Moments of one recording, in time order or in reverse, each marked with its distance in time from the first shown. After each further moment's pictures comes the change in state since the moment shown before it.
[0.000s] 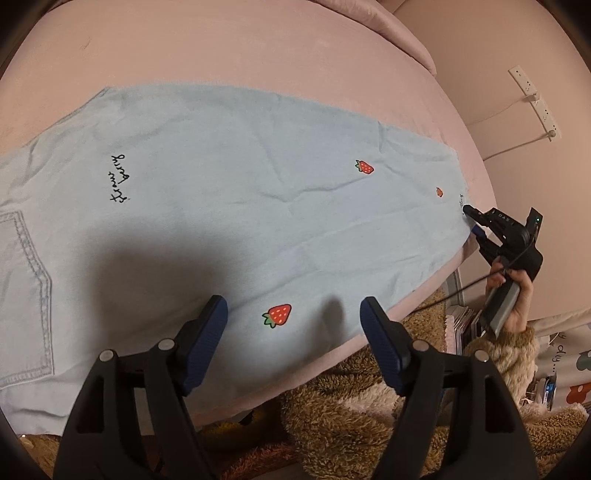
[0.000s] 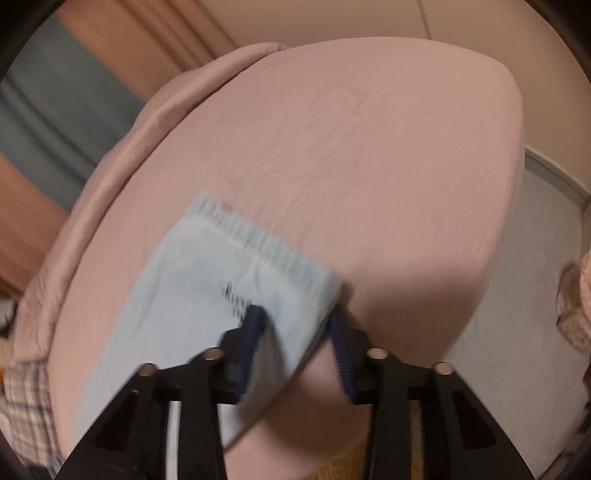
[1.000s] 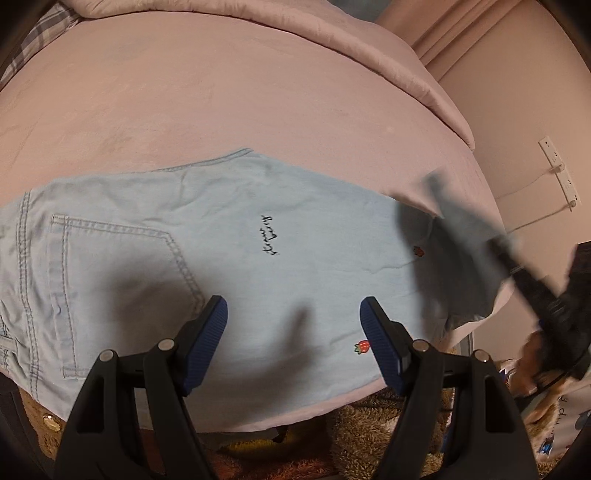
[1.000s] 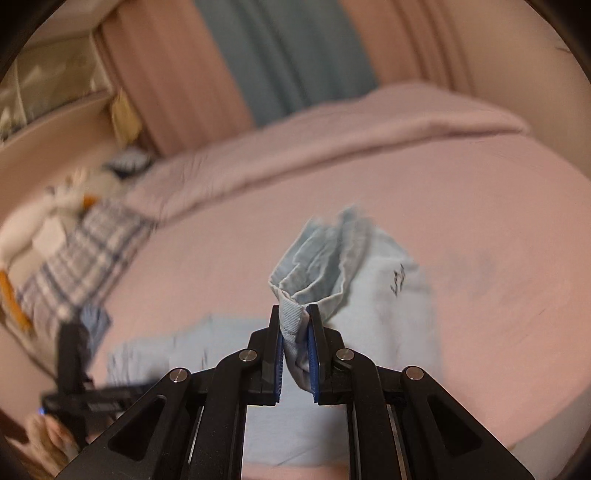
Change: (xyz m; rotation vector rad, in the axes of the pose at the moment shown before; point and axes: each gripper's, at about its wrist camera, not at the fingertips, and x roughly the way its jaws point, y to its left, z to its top) left arm -0.072 0.058 -0.009 -0.167 -0.211 0.105; right arm -0.050 0.255 -0.115 -0.739 0.124 0.421
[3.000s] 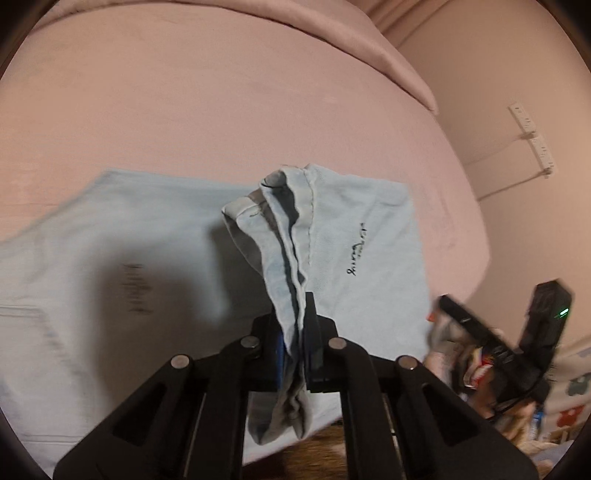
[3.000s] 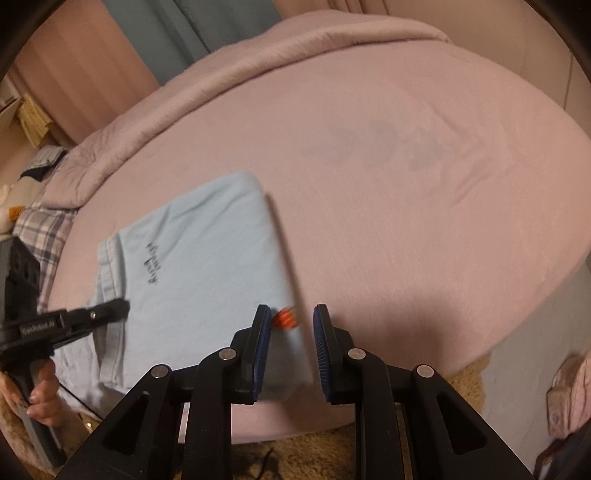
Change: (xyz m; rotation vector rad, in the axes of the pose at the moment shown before) left arm 0.053 -0.059 0.030 0.115 0.102 -0.115; right arm -0.006 -0.086 -0.056 0.236 0.136 -0.223
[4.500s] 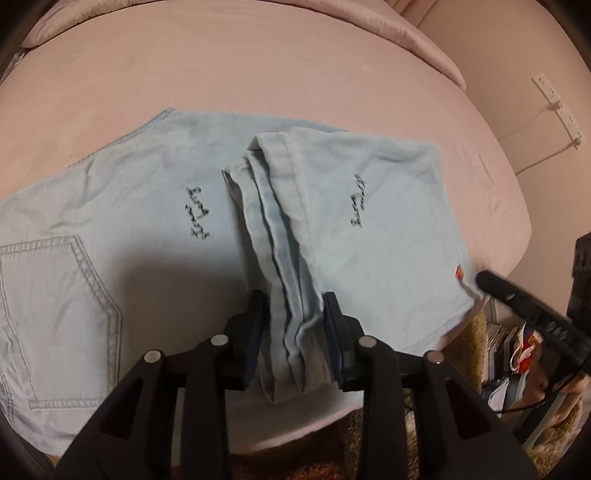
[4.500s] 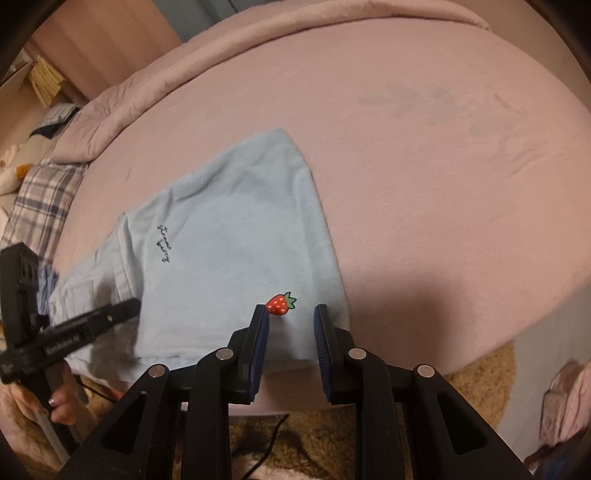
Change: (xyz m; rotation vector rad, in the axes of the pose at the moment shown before) left arm 0.022 0.000 -0.036 0.049 0.031 0.154; right arm 0.006 0.012 -0.028 -0.074 0.130 0.005
